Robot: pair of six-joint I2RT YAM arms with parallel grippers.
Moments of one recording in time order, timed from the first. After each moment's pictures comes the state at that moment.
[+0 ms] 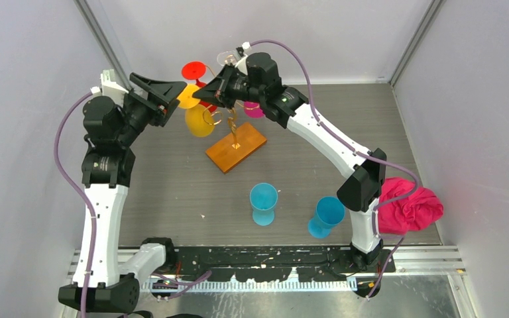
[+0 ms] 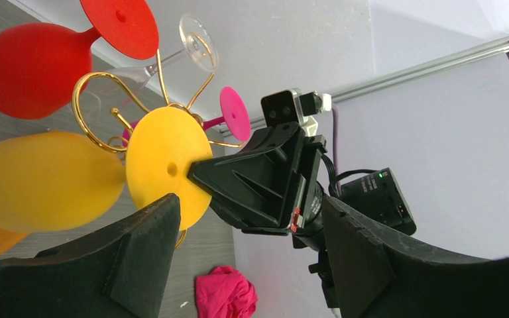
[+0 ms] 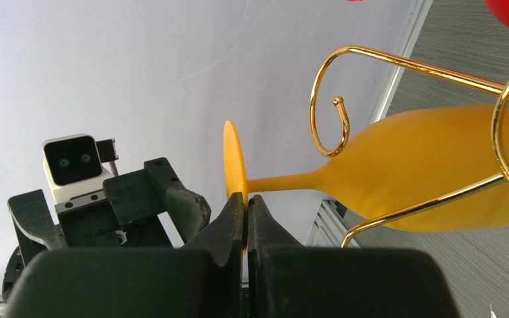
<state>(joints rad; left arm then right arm) -0.02 1.00 1.32 -0.34 0.38 -1.10 0.76 1.98 2.11 -0.26 -0.41 1.20</state>
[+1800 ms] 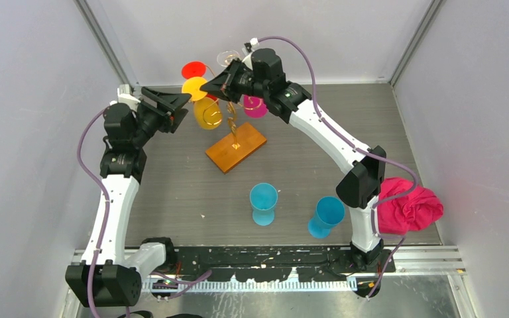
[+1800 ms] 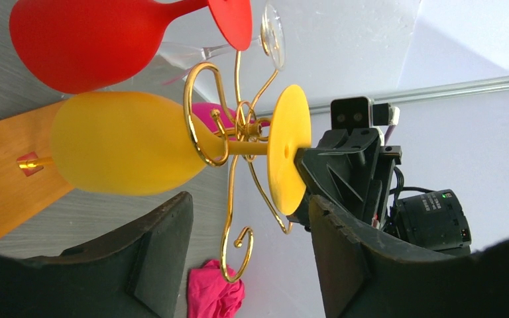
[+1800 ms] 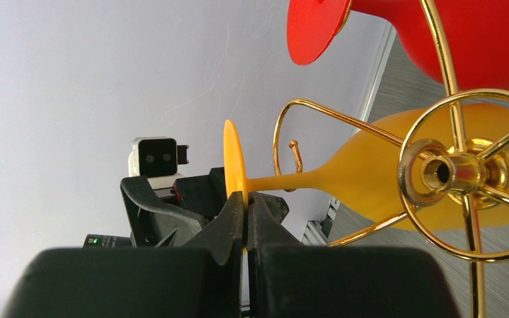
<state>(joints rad) 0.02 1.03 1.07 -0.14 0.43 -1.21 0.71 2.01 2.13 -0.27 -0.37 1.18</state>
